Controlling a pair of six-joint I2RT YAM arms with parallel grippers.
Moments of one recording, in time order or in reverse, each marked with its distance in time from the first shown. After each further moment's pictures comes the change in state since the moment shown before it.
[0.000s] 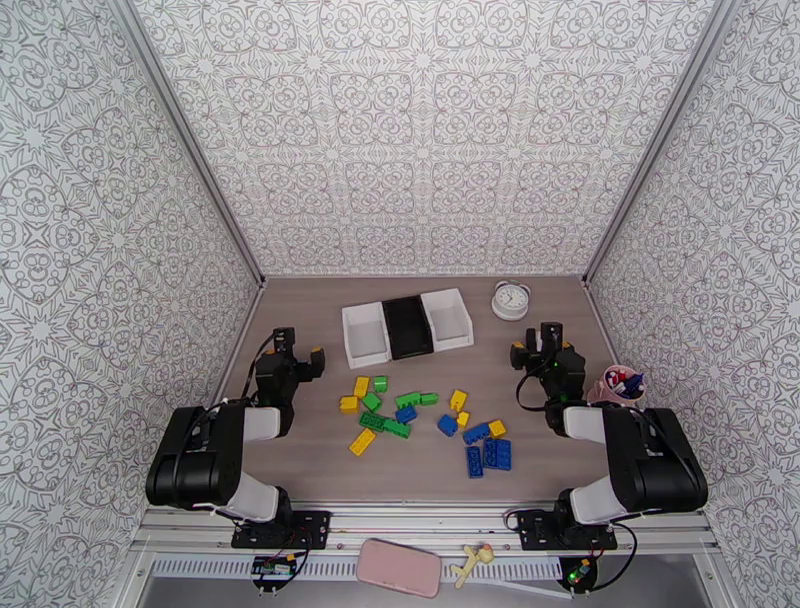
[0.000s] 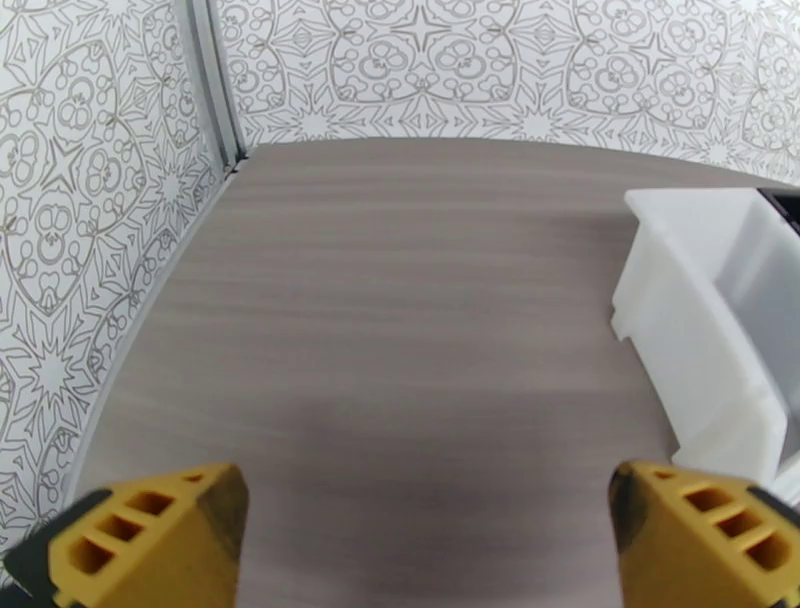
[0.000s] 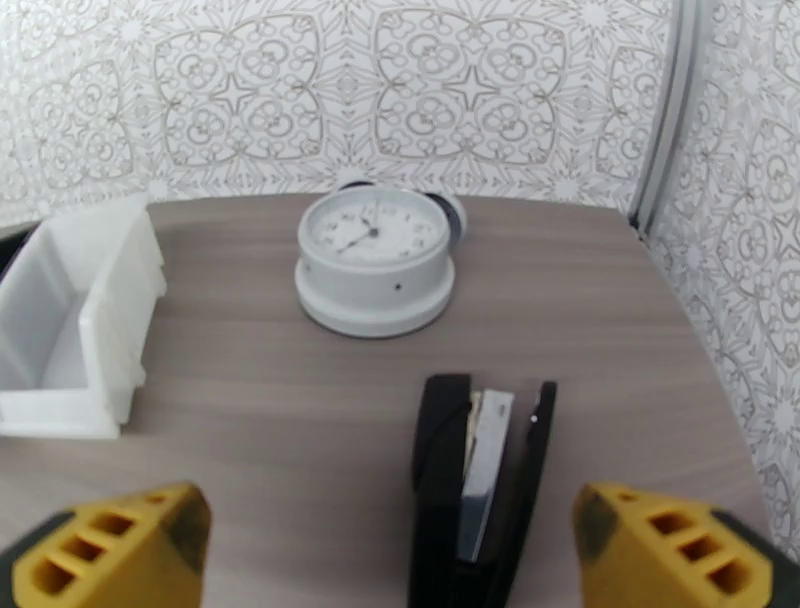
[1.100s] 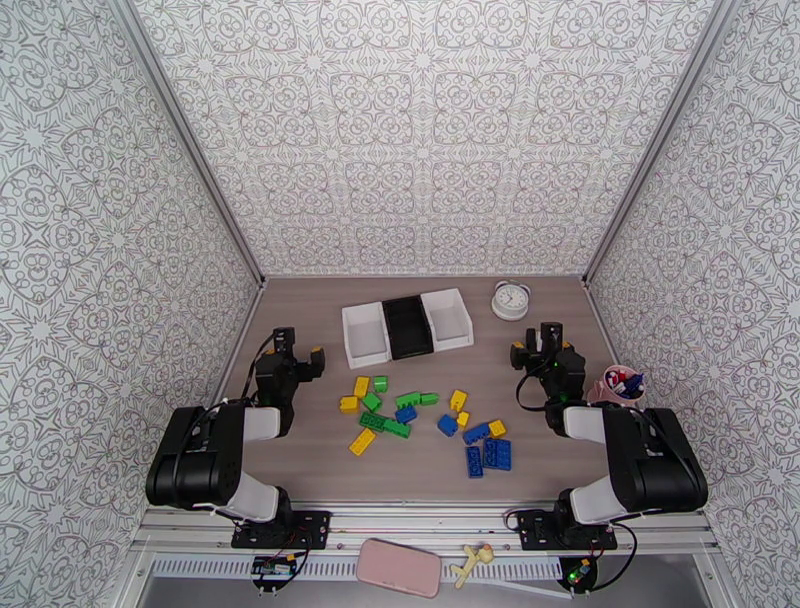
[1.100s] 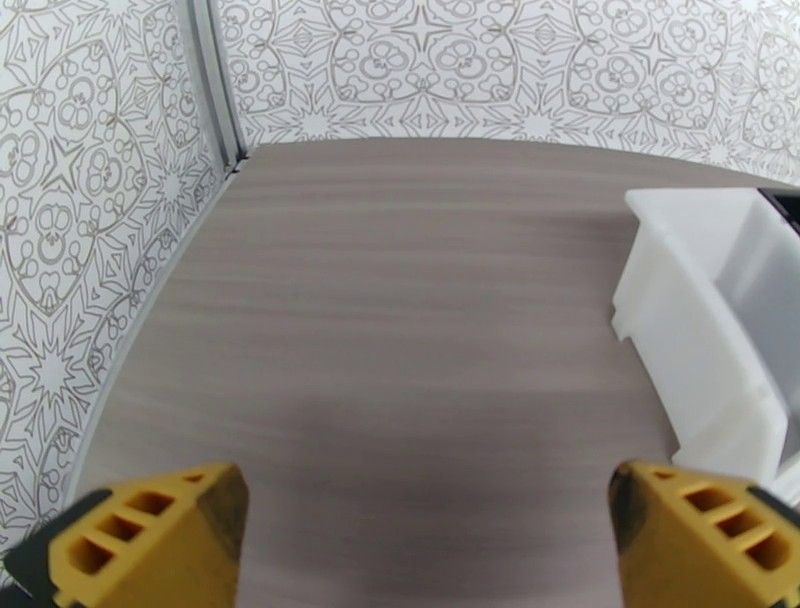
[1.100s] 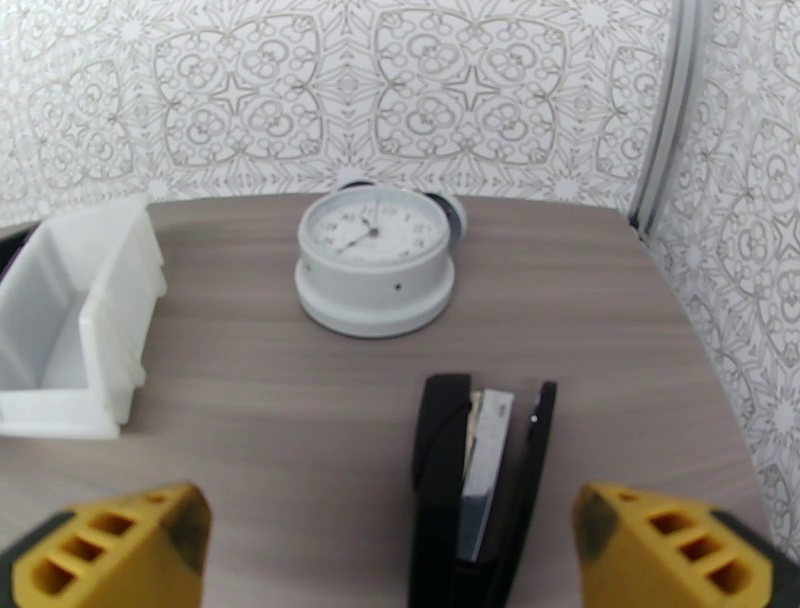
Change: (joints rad) left arm -0.007 -0.003 0.000 -0.002 -0.024 0.000; right arm 0.000 -0.001 -0.002 0.000 0.000 0.000
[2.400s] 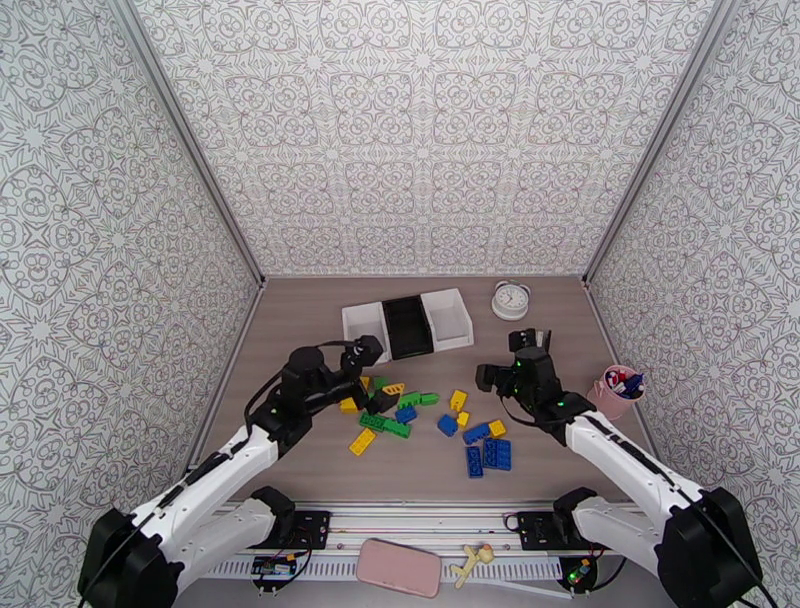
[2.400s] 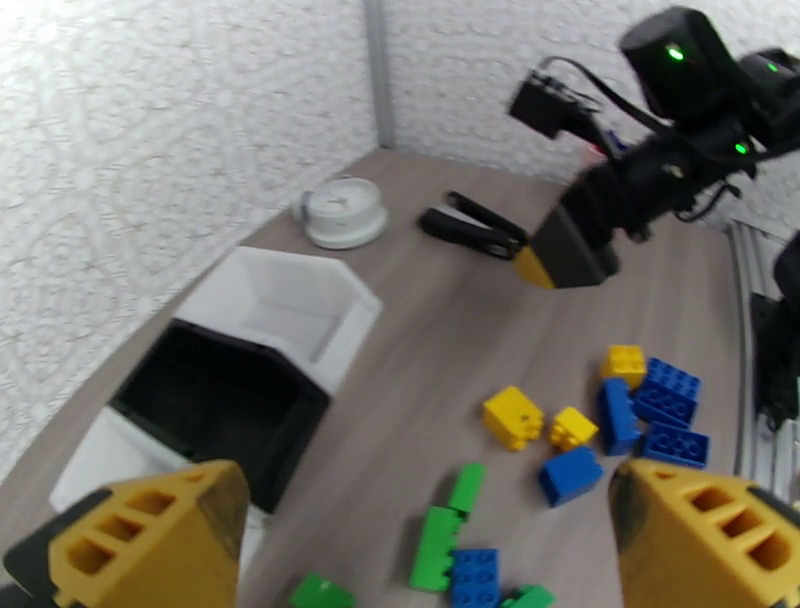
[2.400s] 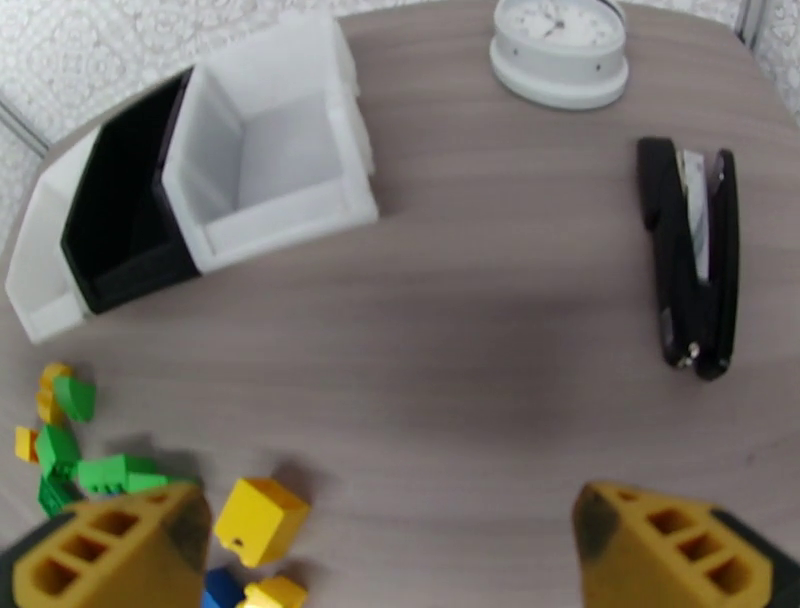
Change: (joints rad) left arm -0.603 -0.482 0.230 -0.709 0.607 0.216; right arm 0.421 -0.406 0.240 -1.140 0.110 0.412
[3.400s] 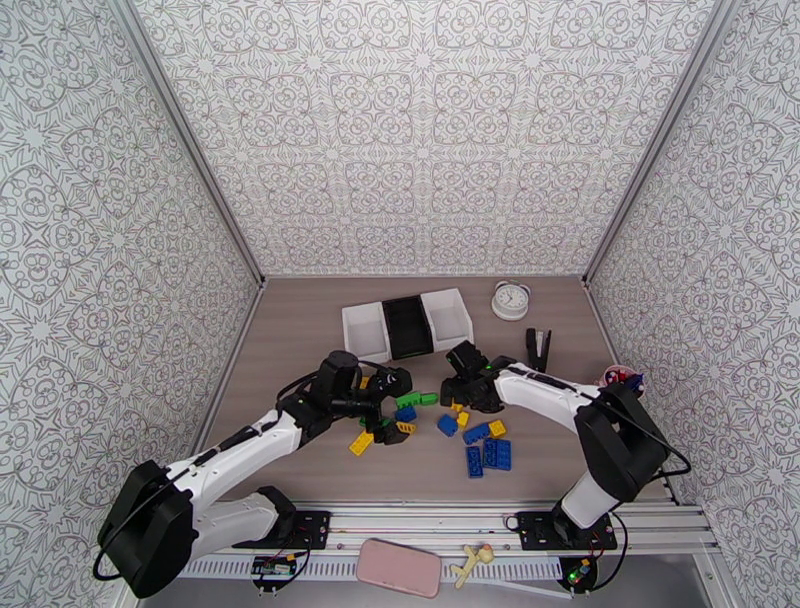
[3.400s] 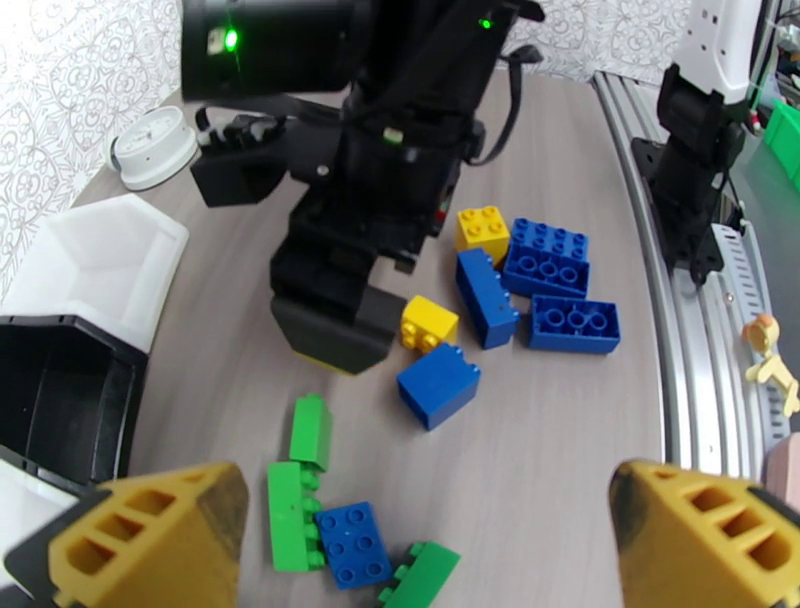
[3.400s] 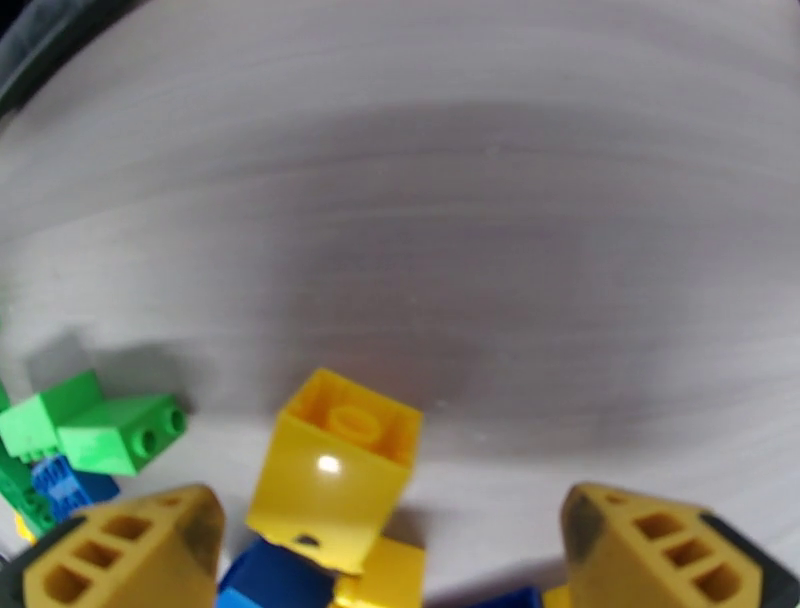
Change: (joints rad) left arm -0.062 0.138 0.026 -0.175 0.103 0.216; right arm 0.235 0.569 0.361 -0.299 -0.008 0.309
